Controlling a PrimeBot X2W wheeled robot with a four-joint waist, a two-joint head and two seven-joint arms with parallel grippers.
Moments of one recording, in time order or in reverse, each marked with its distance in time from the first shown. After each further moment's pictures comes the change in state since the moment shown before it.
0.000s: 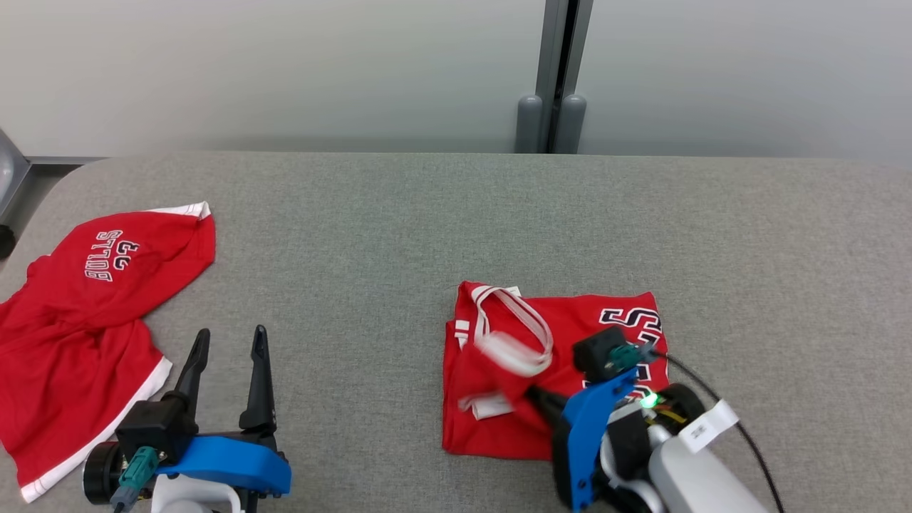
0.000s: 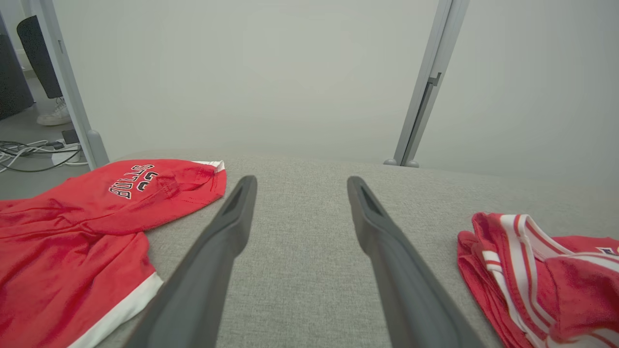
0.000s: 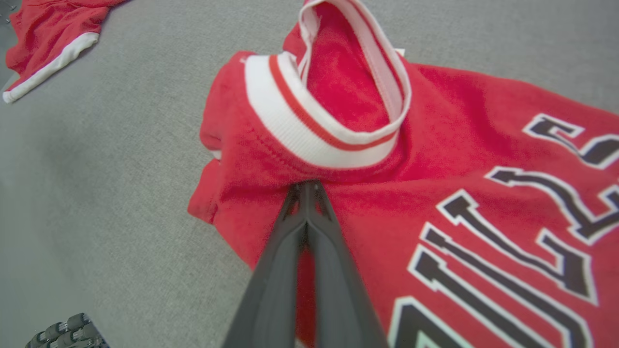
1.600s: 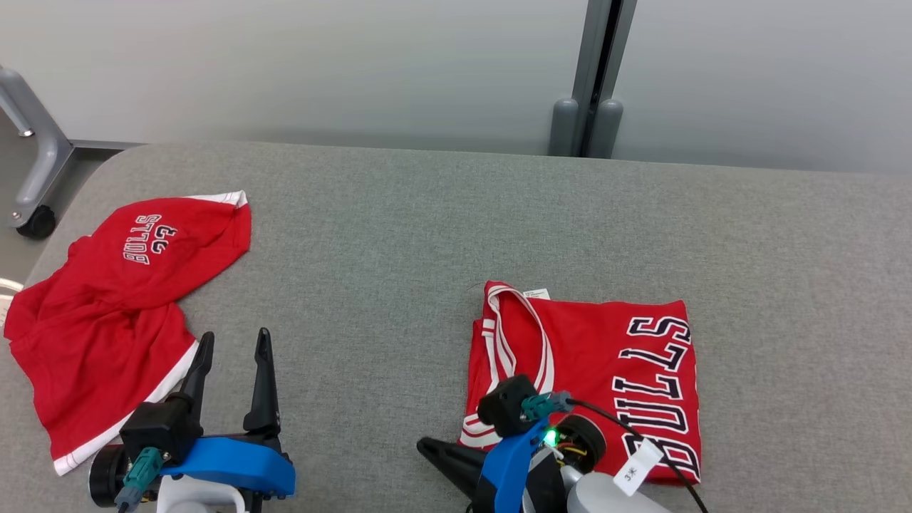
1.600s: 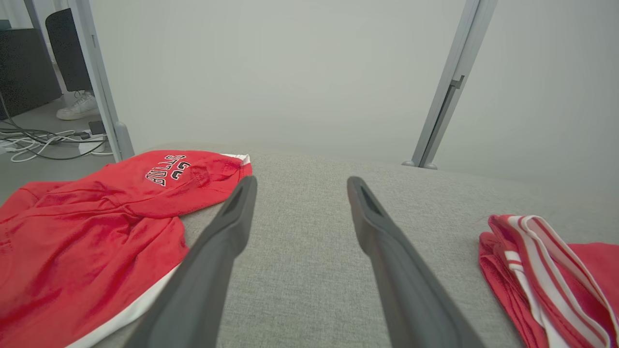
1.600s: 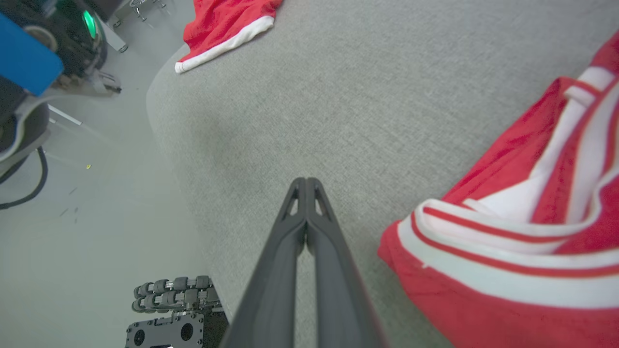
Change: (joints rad) left arm -0.006 -0.005 -0.007 0.011 -0.016 -0.001 0.000; right arm -0.053 0.002 0.456 0.049 0.283 0.000 -0.153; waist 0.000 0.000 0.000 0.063
